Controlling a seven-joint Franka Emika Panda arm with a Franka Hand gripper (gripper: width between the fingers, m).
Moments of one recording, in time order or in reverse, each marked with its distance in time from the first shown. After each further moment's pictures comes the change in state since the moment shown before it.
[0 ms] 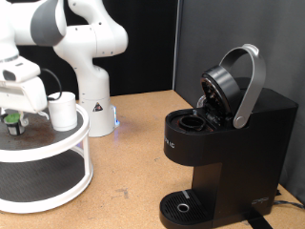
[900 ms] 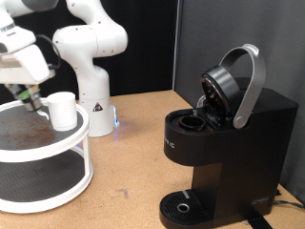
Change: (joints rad) arm 0.036 -0.100 0.051 0.124 0.264 -0.287 0.130
